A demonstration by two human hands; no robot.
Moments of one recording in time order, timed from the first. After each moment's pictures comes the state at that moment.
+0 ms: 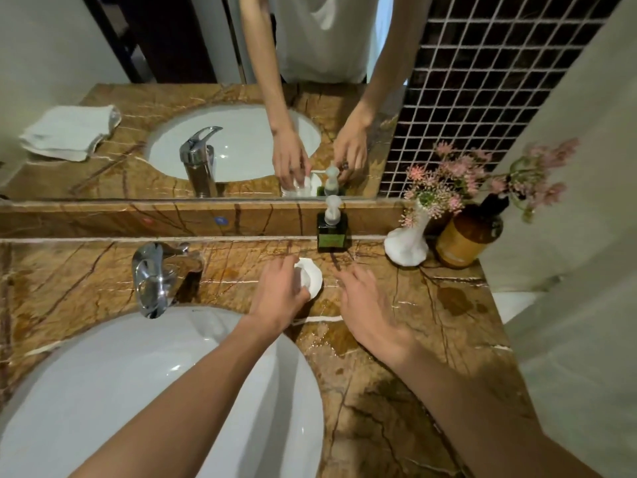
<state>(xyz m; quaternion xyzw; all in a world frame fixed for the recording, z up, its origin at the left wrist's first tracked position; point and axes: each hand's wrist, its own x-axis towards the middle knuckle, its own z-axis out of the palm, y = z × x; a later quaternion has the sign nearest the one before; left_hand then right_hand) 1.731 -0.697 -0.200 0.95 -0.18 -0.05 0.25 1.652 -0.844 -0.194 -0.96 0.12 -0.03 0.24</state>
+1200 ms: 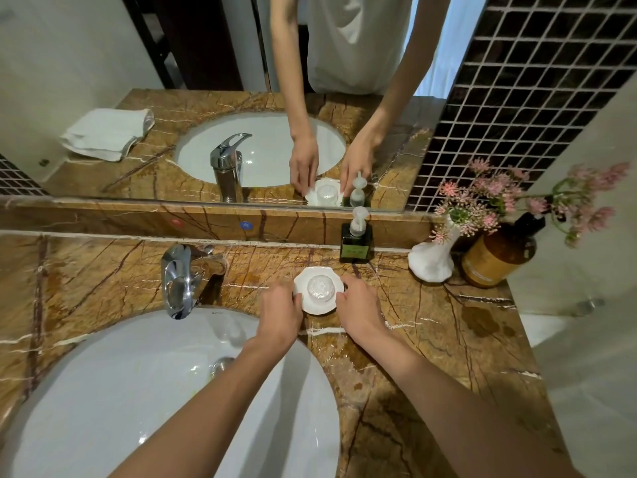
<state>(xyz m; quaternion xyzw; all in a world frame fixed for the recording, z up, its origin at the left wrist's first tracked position) 1.726 -0.677 -0.199 0.97 -0.07 -0.04 0.24 1.690 -0.808 -0.188 -0.89 0.24 0.06 0.37</state>
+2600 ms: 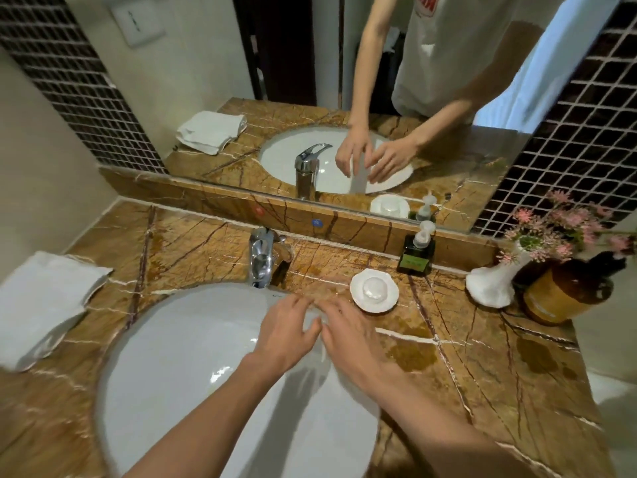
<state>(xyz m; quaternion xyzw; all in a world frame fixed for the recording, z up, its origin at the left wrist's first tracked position) 1.671 -0.584 -0.180 0.97 -0.12 -0.03 0.22 1.646 -0.723 -0.178 -0.96 -0.09 0.01 0.27</state>
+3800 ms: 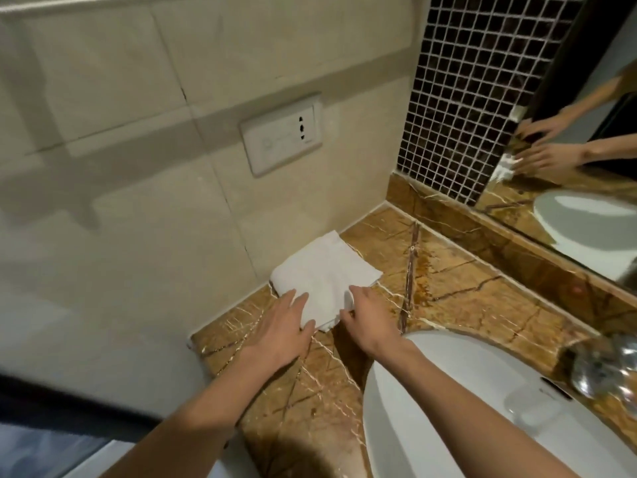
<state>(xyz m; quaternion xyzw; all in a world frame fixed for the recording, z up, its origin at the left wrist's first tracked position) 1.613 -0.119 -0.161 0.96 0.20 -0.05 0.20 1.710 -0.268 -0.154 -0.93 -0.27 0.14 0.23</state>
